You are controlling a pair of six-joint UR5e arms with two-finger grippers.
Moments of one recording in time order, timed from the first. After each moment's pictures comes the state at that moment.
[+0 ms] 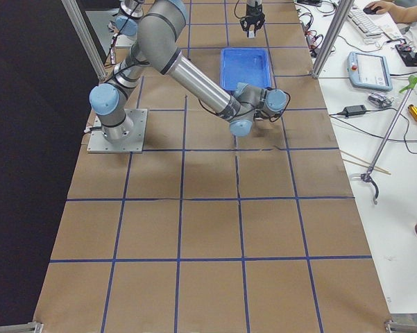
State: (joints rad) left arm -1.63 -2.11 -1.54 -1.00 1.57 1.45; right arm 1.29 -0.91 1.57 -2.13 -1.08 -1.84
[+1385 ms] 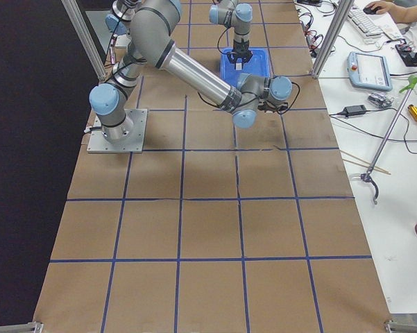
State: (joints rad) left arm -1.92 -2.19 -1.54 -0.97 1.62 1.21; right arm 1.30 -0.98 1.51 -2.11 -1.09 -1.74
